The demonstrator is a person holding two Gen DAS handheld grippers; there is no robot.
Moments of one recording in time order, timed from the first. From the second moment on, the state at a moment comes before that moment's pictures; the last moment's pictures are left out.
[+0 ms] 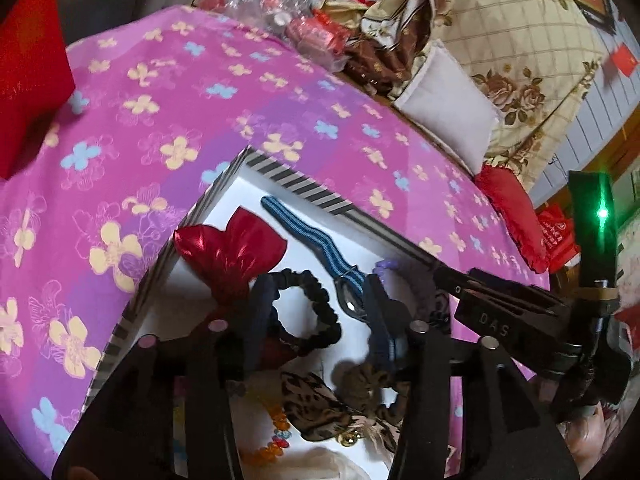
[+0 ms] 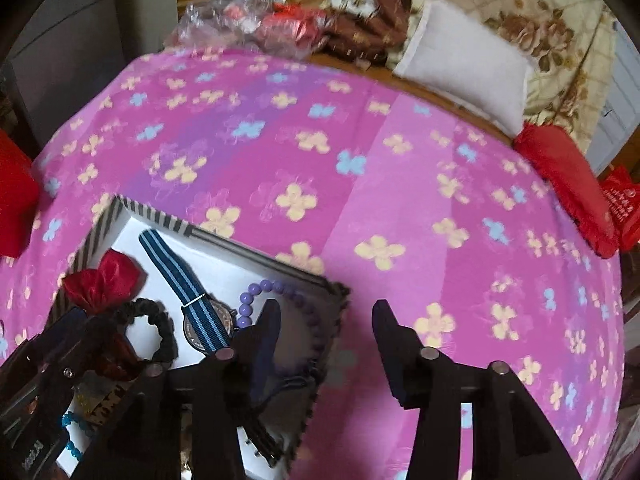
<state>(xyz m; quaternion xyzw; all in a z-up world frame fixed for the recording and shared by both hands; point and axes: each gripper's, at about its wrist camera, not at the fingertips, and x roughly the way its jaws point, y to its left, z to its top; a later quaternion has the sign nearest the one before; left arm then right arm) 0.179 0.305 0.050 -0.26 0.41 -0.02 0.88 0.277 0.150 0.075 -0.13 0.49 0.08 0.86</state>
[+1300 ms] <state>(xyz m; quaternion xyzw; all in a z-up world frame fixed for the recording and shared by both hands) 0.015 0.169 0.088 -0.15 0.40 -0.09 0.90 -0.017 -0.232 0.054 0.10 0.48 -0.09 0.87</state>
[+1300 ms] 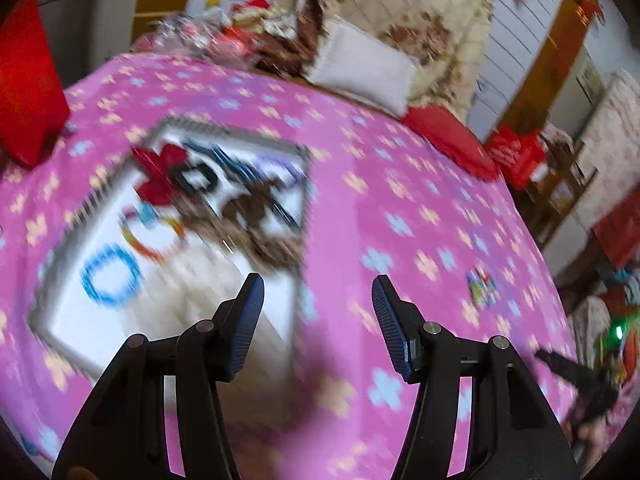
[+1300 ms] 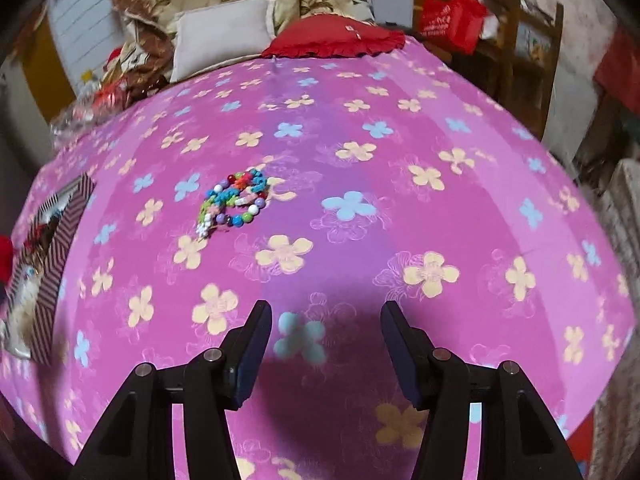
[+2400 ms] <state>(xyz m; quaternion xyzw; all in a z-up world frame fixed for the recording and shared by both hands) 0.111 -0.131 0.055 0.10 0.49 -0.23 0.84 -0.002 -0.287 0.011 0.14 0.42 -0.02 0.90</state>
